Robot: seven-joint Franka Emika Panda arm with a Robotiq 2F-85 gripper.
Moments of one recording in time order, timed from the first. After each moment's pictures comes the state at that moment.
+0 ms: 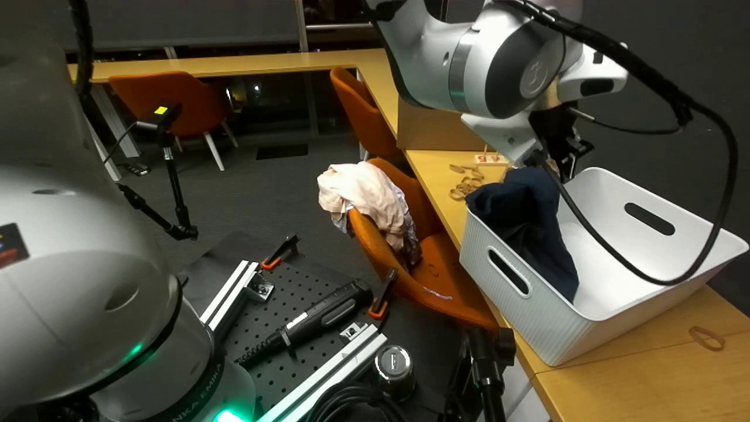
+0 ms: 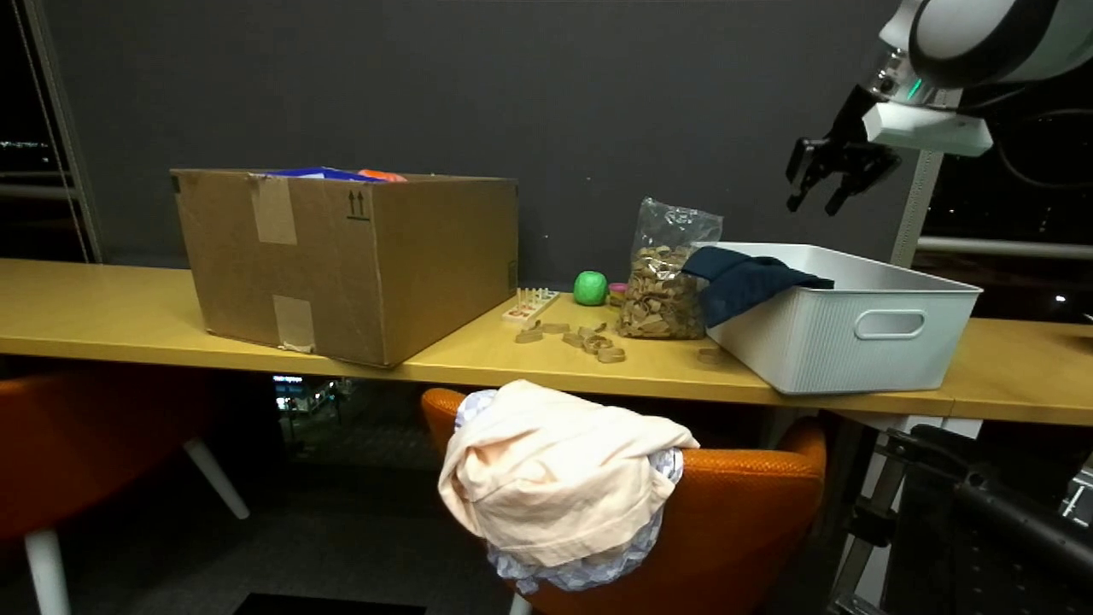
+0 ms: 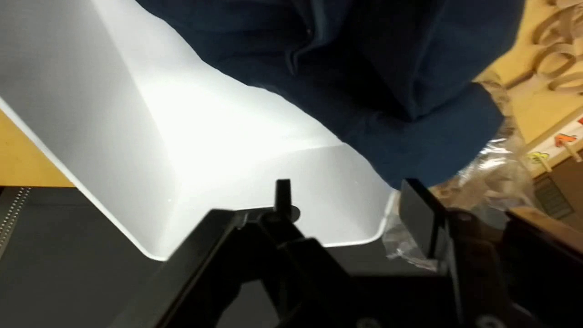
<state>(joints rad) -0.23 0.10 -0.32 -2.37 -0.19 3.02 0.38</state>
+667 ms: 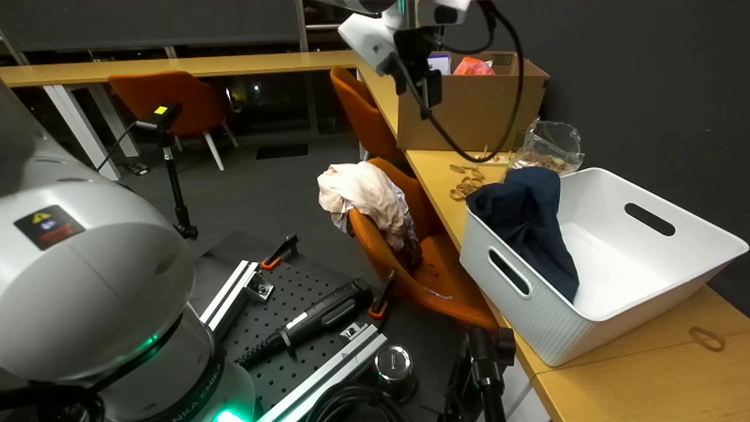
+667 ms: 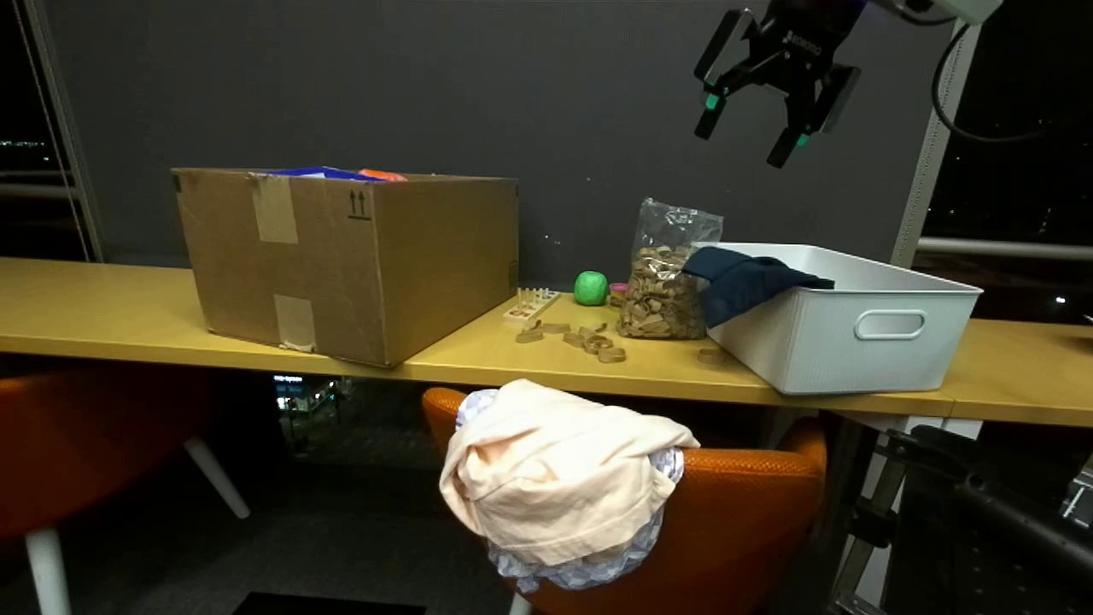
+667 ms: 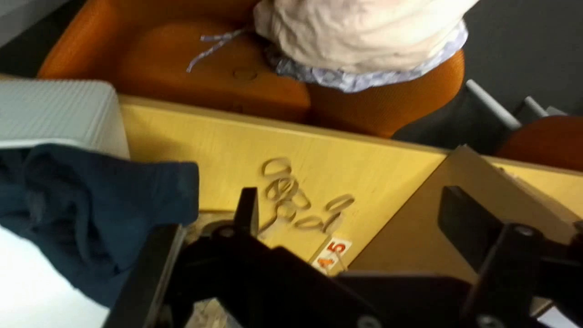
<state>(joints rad) -0.03 -0.18 -0.09 -2.42 0.12 2.59 0.39</state>
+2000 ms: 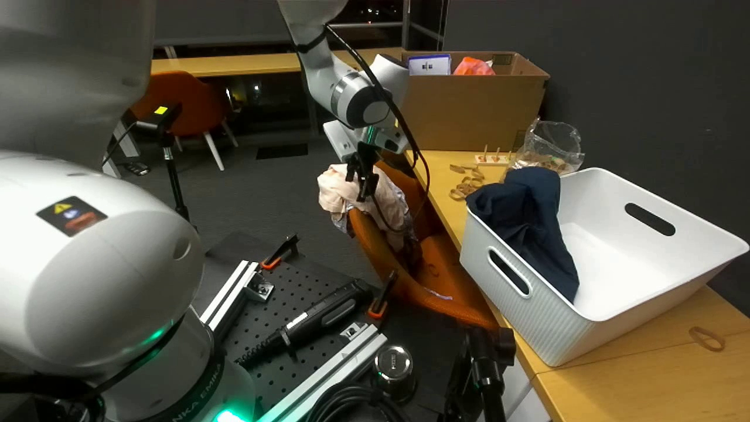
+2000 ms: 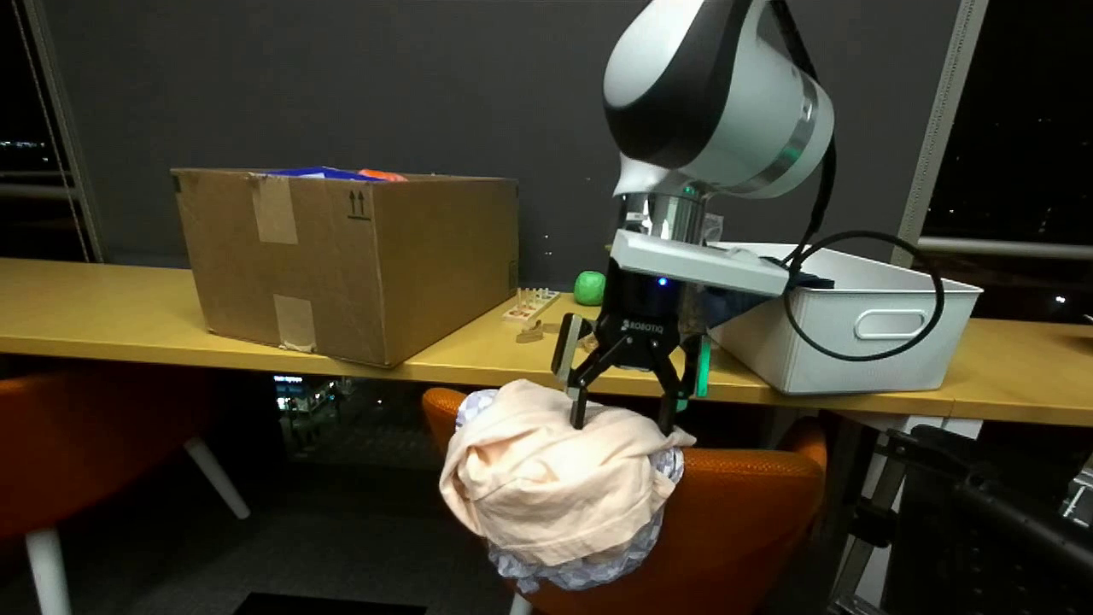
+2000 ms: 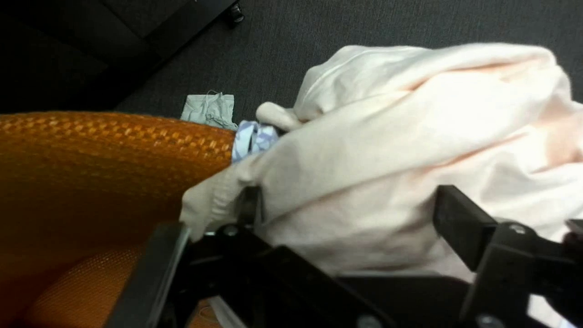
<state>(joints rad) 0.07 0.54 0.03 -2.06 0.42 2.49 0.37</state>
